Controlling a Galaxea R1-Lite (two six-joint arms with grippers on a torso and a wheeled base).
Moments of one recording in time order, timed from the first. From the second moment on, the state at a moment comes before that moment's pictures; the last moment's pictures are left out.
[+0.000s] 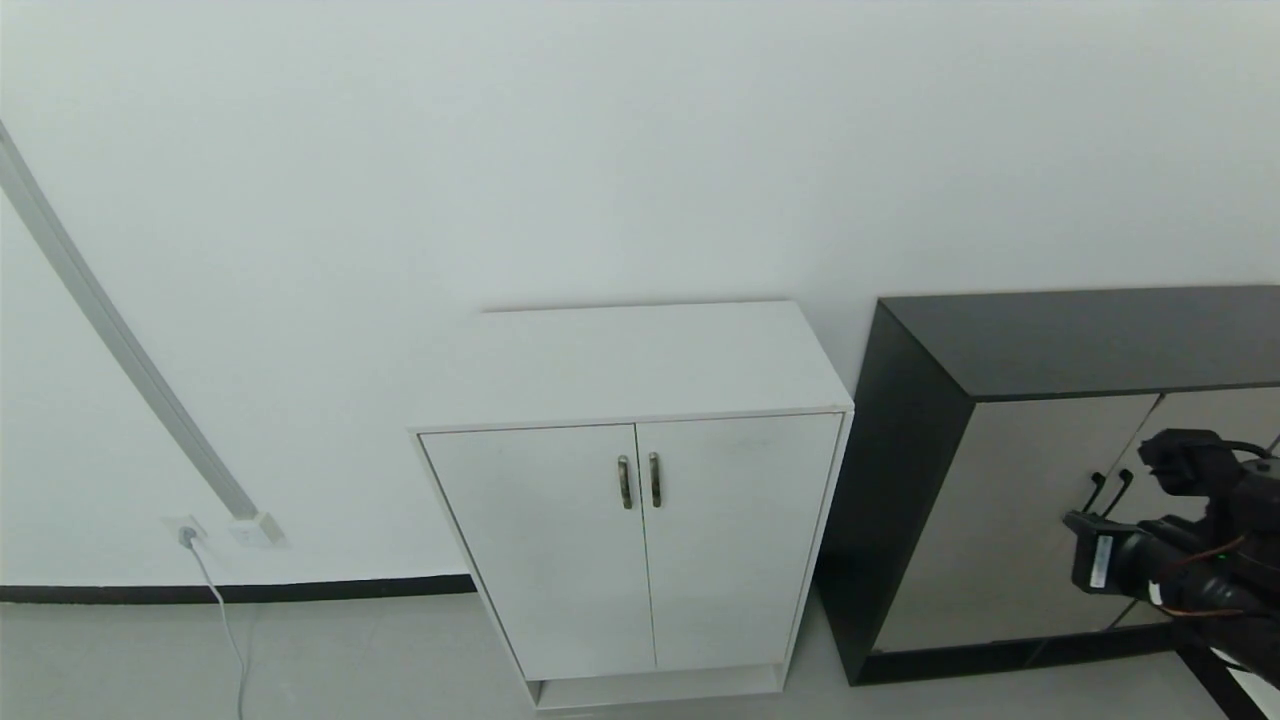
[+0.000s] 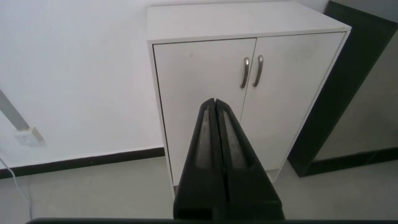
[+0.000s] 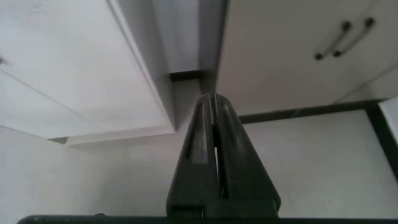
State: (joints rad) left arm 0.00 0.00 0.00 0.00 -0.08 0.00; right arm 0.14 1.59 -0.25 -1.00 -0.19 0.08
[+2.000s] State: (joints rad) left arm 0.00 0.00 0.00 0.00 -0.08 0.00; right arm 0.09 0.29 0.00 0.00 0.00 0.03
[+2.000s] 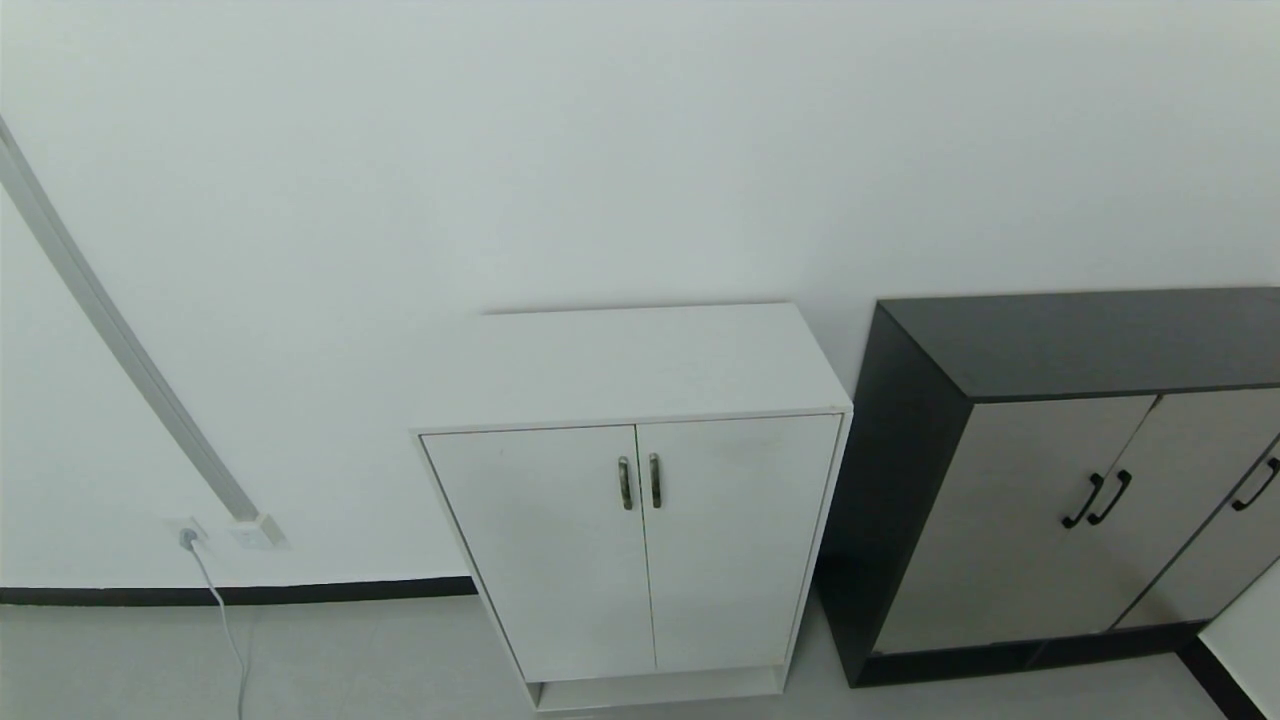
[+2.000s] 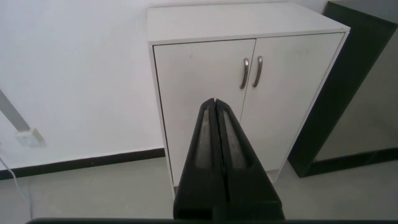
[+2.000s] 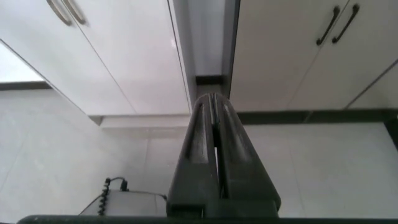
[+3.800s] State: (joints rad) left arm 0.00 0.00 0.00 0.00 -0.08 0.00; right arm -0.01 0.00 0.00 -0.01 -0.10 0.09
